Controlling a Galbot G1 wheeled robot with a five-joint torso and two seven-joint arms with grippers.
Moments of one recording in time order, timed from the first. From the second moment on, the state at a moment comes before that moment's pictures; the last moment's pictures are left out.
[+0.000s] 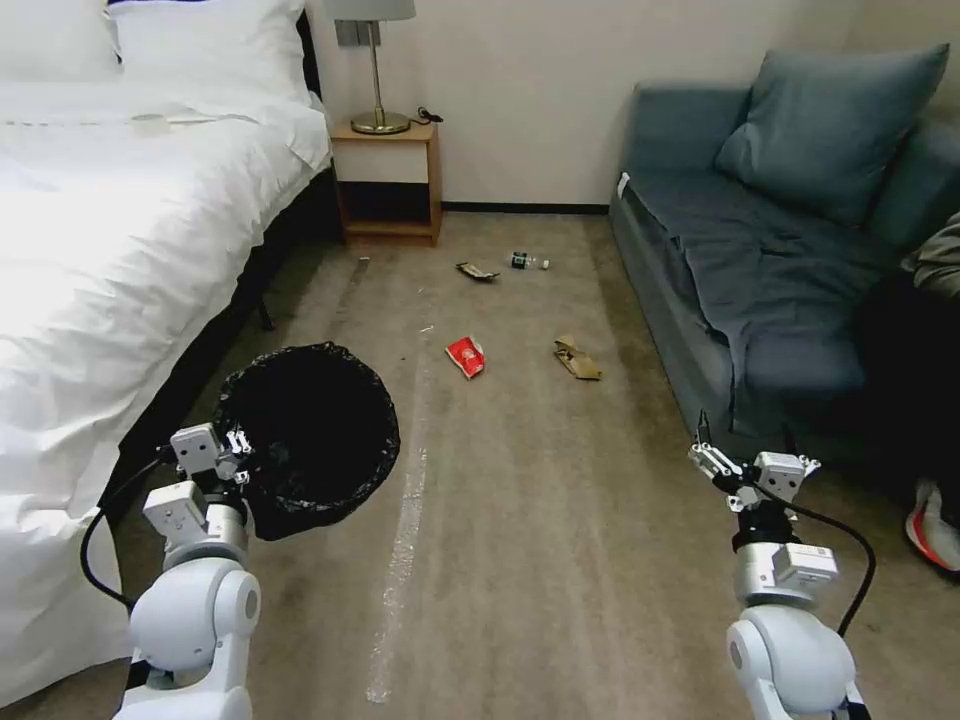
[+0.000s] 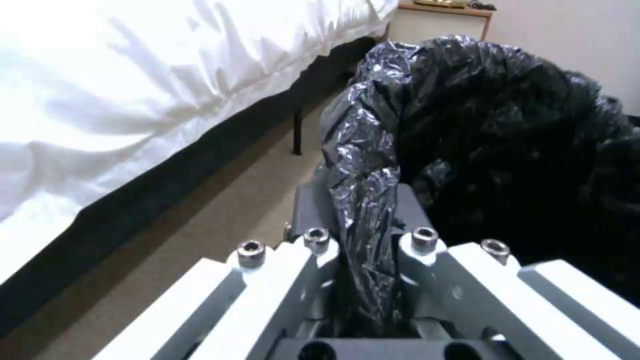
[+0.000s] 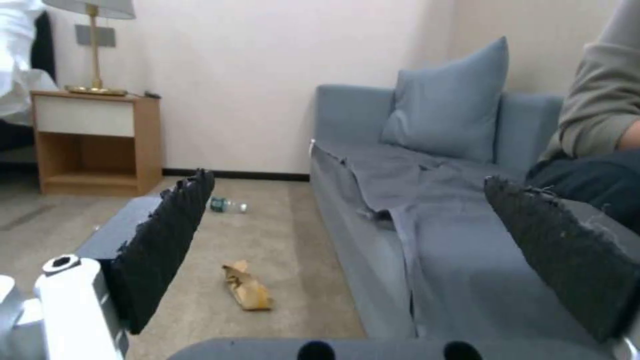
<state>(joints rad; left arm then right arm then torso) 1.34 -1.48 -0.72 -2.11 -0.21 0.36 -0.22 -1.47 1.38 0.66 2.00 0.12 0.14 0.15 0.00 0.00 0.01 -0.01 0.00</state>
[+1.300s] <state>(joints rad) 1.36 -1.47 -0.72 -2.14 -0.21 0.36 -0.21 -1.48 1.38 0.68 1.97 0.12 0.17 0.09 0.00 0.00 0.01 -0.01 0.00</state>
